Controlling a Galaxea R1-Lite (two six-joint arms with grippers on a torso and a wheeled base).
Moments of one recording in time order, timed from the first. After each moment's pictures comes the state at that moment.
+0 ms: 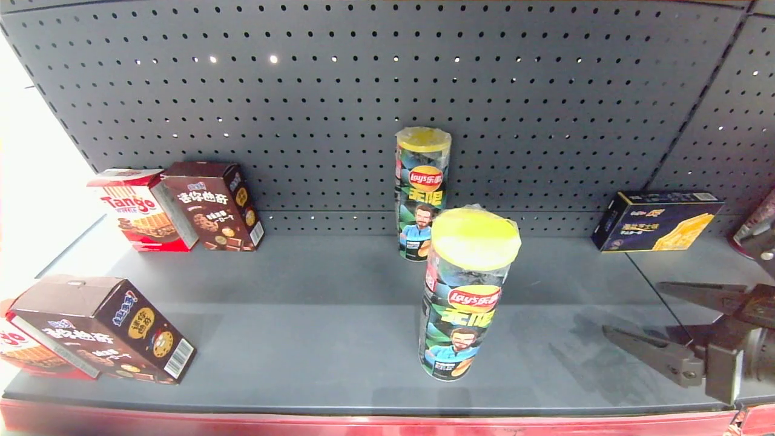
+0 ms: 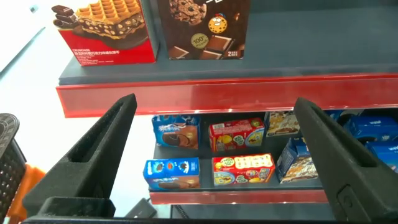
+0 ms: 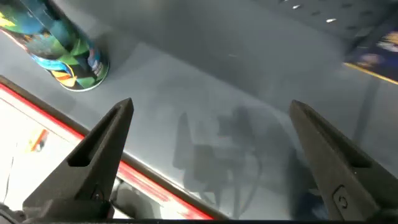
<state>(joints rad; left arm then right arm) -0.01 0.00 -0.01 0.02 0.00 0.03 0.48 1.10 -0.60 -0.17 -0.01 -0.13</state>
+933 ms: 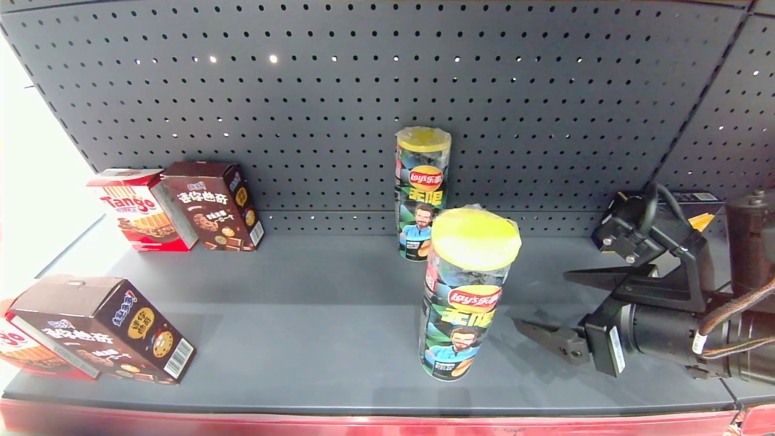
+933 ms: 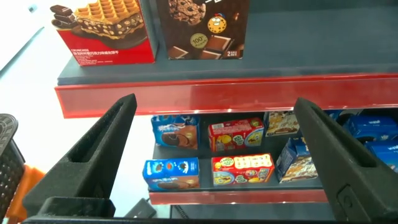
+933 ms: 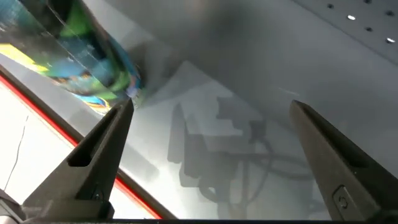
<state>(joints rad) -0.01 0.00 -0.01 0.02 0.00 0.03 0.67 1.36 -0.77 -0.18 -0.08 -0.13</state>
